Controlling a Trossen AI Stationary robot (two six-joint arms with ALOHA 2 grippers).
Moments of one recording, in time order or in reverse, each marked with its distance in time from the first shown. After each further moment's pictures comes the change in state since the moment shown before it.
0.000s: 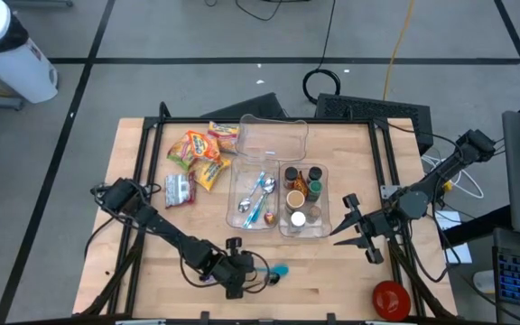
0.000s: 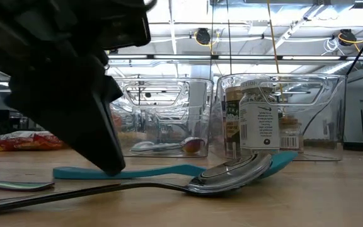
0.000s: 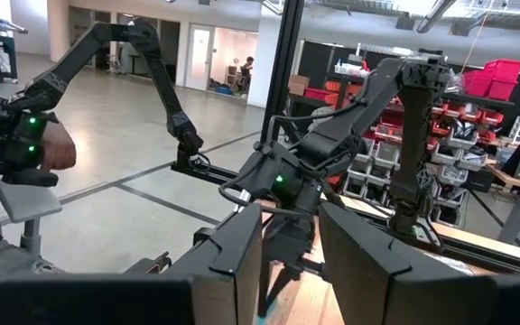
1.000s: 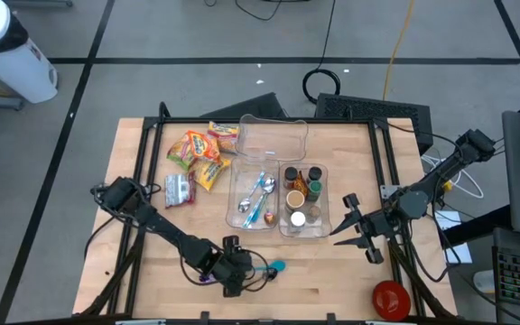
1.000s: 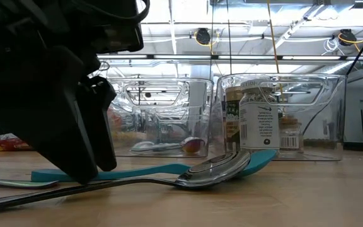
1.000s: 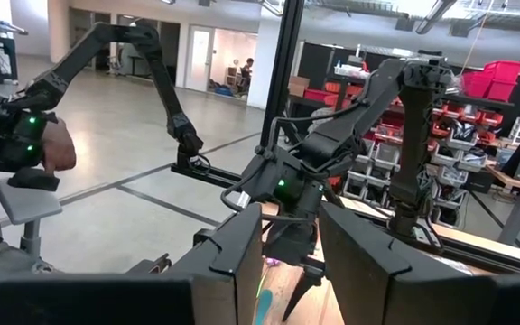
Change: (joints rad) left arm 0.004 -0.020 0.000 0.006 -0.020 0.019; right arm 0.000 0.000 0.000 0.003 0.000 0.000
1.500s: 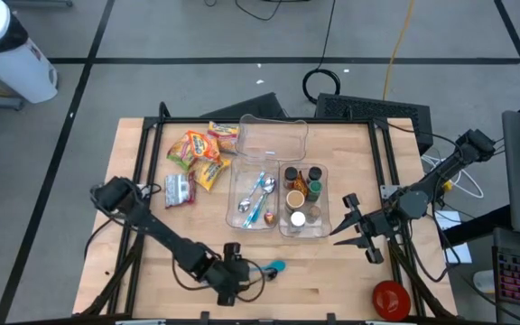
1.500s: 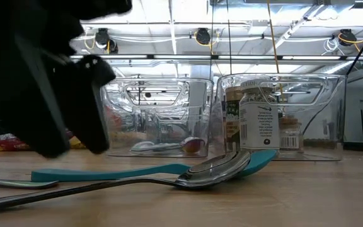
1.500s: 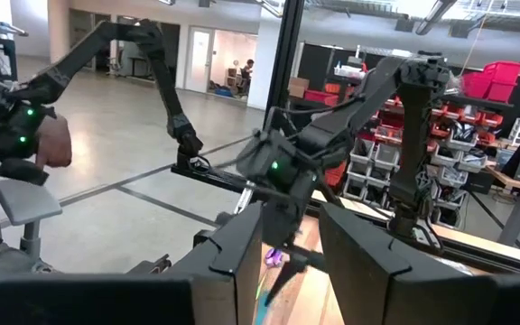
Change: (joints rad) left arm -0.048 -0.037 -0.001 0.070 0.013 0.093; right arm 0.000 0.000 0.000 0.003 0.000 0.000
